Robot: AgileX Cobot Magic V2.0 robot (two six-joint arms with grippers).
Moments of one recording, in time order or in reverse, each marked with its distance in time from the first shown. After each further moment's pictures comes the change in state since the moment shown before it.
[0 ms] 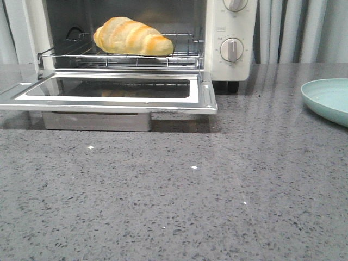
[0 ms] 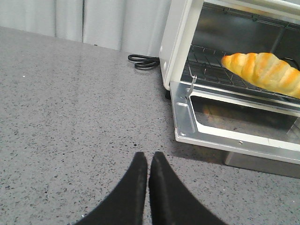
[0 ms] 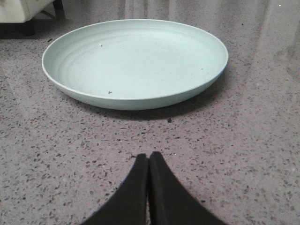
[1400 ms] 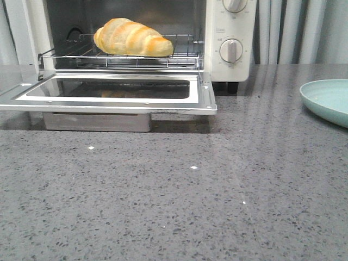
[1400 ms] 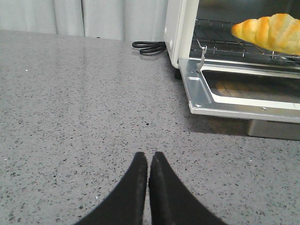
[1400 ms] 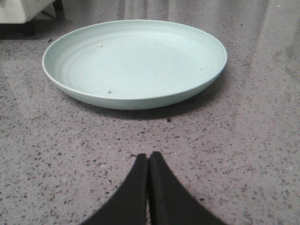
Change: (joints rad) left arm 0.000 0.000 0.151 0.065 -0.144 0.049; right arm 0.000 0.000 0.000 0.000 0.000 0.002
